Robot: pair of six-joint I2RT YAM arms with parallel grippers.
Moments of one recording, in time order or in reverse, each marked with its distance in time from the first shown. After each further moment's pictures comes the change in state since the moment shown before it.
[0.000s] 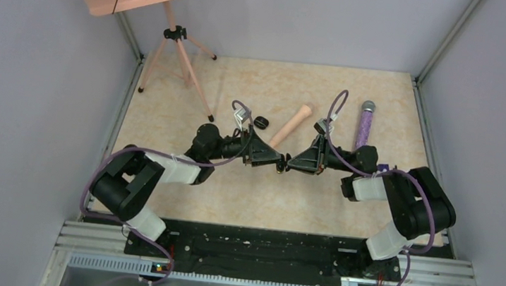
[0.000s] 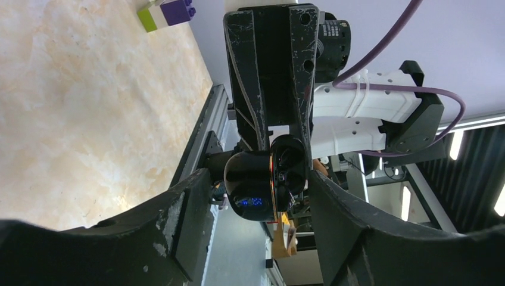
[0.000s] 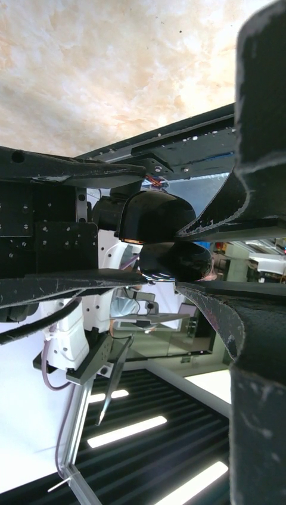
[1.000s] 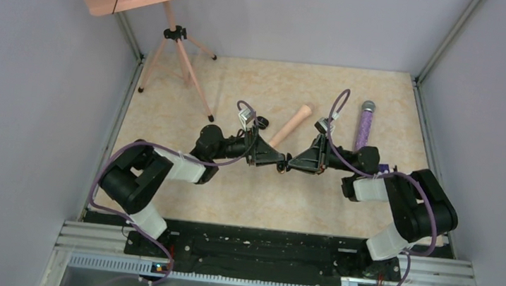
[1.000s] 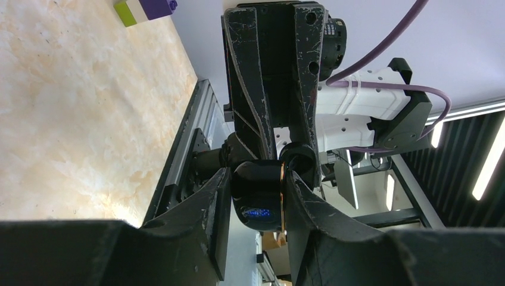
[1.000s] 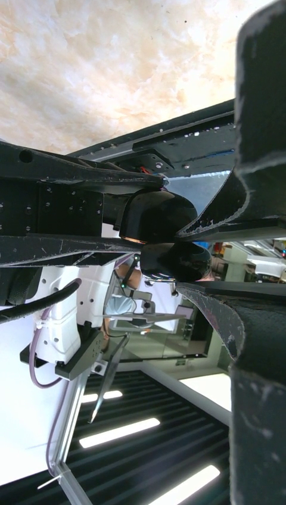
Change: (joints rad) left arm -0.024 0.096 0.023 0.158 0.023 -0.091; right arm 0.001 -0.024 0.000 0.023 -0.004 0.019
